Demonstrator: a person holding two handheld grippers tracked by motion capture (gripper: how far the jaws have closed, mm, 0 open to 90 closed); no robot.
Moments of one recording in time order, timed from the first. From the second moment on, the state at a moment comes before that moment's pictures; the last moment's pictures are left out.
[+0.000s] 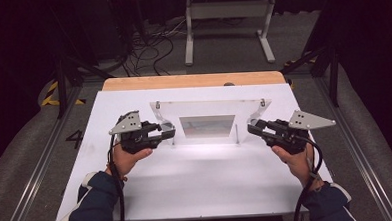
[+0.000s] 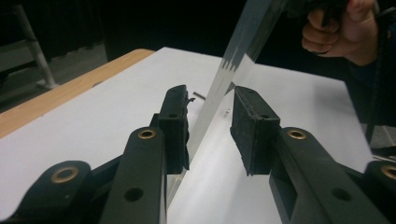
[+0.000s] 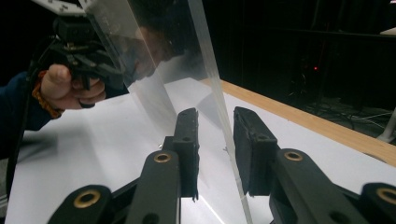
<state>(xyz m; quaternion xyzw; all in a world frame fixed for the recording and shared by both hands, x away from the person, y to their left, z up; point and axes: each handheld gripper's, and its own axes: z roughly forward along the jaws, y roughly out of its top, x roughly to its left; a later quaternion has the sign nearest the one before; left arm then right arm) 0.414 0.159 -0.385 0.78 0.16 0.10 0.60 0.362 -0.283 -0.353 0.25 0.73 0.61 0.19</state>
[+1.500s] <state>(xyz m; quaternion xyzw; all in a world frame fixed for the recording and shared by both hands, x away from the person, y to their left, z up) 0.460 0.152 -0.424 0.76 0.24 0.11 0.59 0.412 -0.274 -0.405 0.35 0.70 0.58 0.23</state>
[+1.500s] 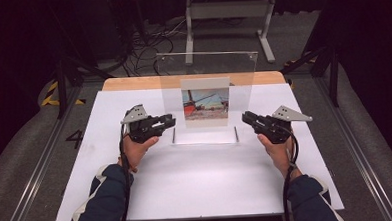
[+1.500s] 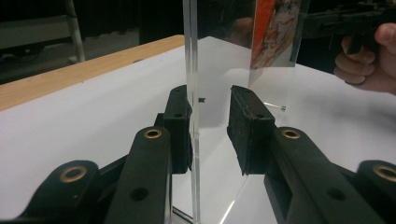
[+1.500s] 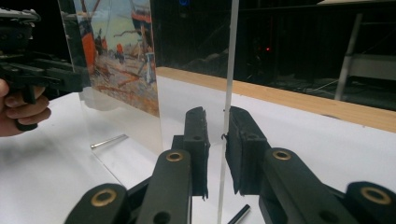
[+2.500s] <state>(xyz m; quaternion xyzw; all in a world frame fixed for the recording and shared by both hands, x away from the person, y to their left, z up) 0.422 0.174 -0.434 0.84 0.24 0.18 0.46 0.381 -0.287 -0.419 0.33 0.78 0.43 0.30</state>
